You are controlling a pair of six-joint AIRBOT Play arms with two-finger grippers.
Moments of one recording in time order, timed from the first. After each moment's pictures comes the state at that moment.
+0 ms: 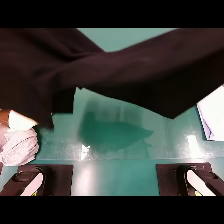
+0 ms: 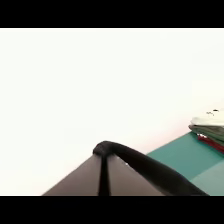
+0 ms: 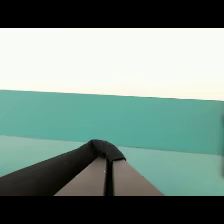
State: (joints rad) left arm 0.03 -0.80 2.16 1.01 -1.15 -1.21; right arm -0.20 -0.91 2.15 -1.23 1.44 1.60
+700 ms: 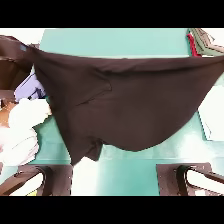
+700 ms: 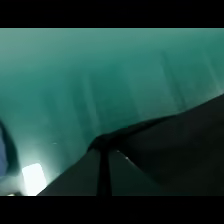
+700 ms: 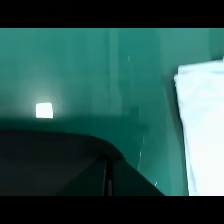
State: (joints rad) left arm 0.03 -1.12 1.56 1.16 -1.20 -1.30; right arm -0.20 -1.31 1.95 -1.46 1.73 1.63
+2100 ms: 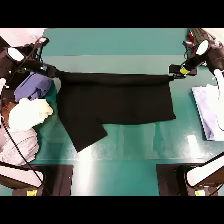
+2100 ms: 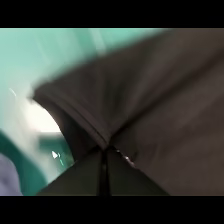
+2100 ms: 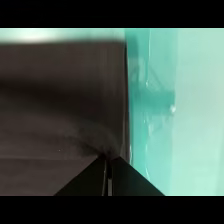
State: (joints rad) left arm 0.11 -1.66 1.56 1.14 -1.04 -0.94; right arm -0.06 -1.81 1.80 -1.49 1.33 1.65
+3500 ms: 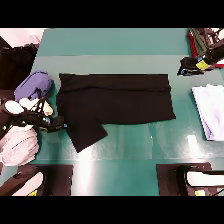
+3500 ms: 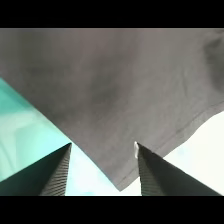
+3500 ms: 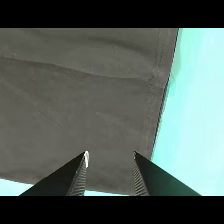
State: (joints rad) left arm 0.11 -1.02 0.60 0.98 -1.19 -1.33; right arm -0.05 -1.48 1.76 -1.38 1.57 1.55
